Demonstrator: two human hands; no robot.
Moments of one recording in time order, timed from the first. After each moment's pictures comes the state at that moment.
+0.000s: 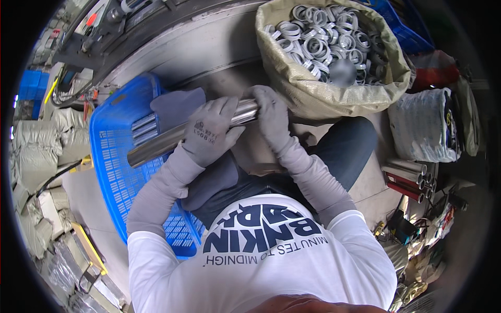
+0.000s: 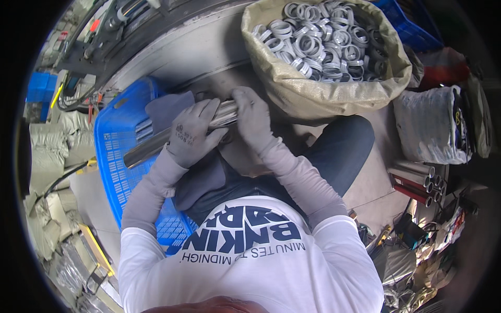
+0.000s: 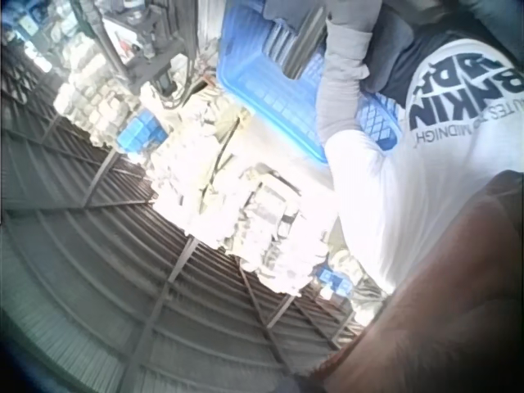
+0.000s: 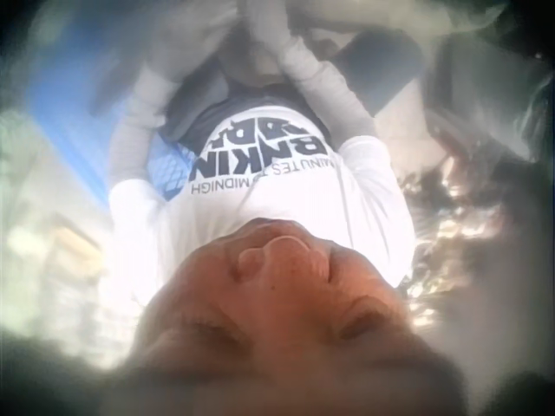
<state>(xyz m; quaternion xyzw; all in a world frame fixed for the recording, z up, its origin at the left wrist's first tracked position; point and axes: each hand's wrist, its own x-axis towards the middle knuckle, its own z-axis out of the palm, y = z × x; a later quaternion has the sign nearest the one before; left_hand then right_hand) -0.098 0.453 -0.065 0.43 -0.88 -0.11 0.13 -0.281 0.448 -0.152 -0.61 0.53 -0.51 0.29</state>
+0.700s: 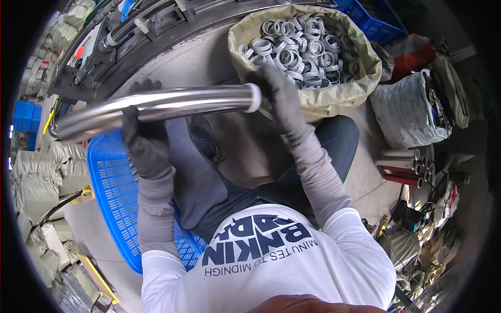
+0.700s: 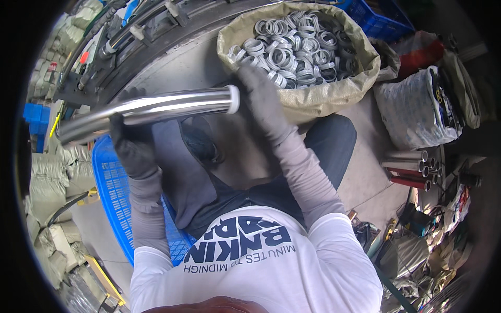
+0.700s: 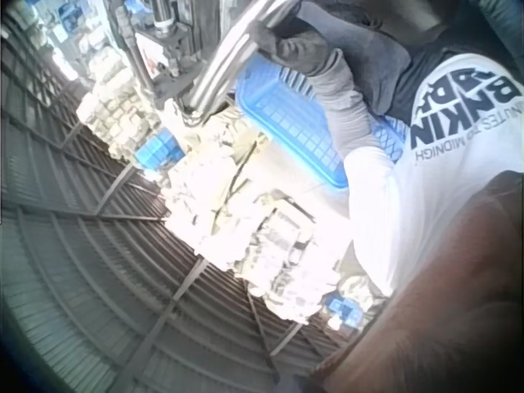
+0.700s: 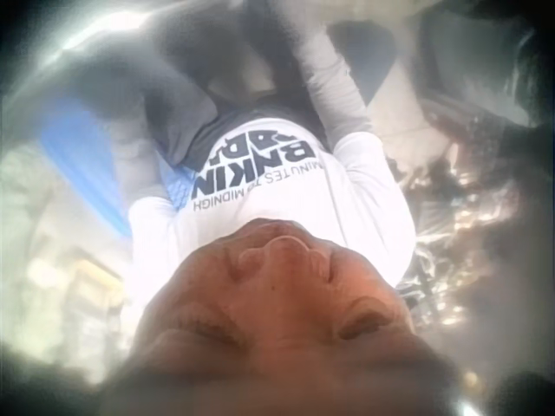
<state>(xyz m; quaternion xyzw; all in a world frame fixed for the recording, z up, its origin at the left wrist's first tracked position) -0.072 0.424 -0.016 0.23 -0.35 -0.57 0.70 -0.361 0.407 -0.107 -0.67 0.47 -0.56 0.12</state>
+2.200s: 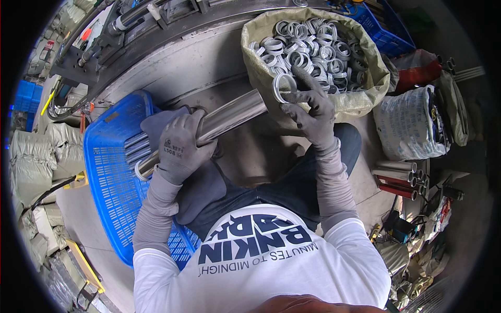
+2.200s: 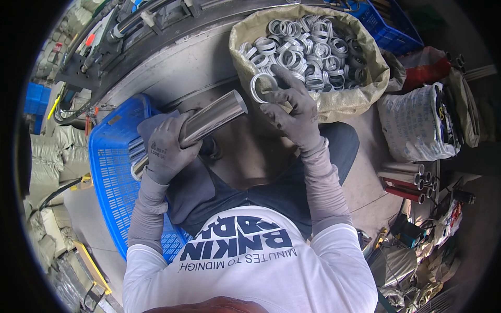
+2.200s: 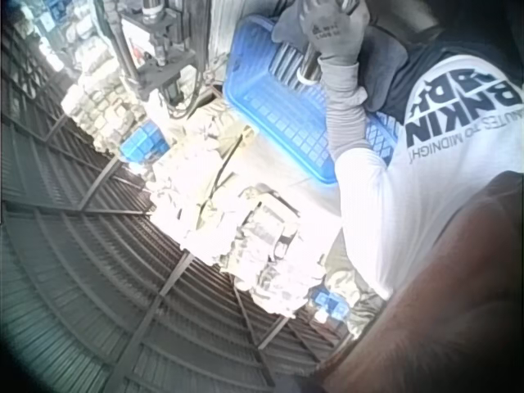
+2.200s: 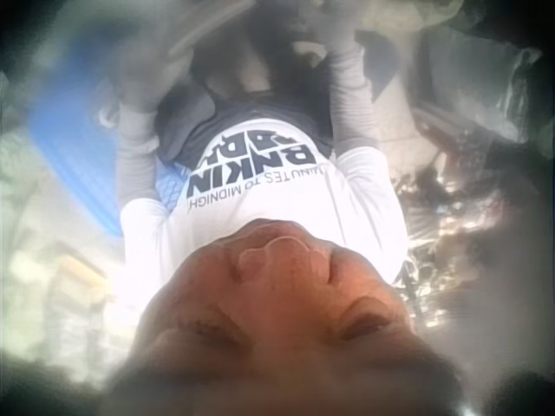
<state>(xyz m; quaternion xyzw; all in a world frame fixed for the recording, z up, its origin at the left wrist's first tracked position) -0.077 0.458 -0.046 0.51 -0.84 -0.06 0.16 -0.405 0.444 -0.097 -0.67 0.44 -0.55 0.23</state>
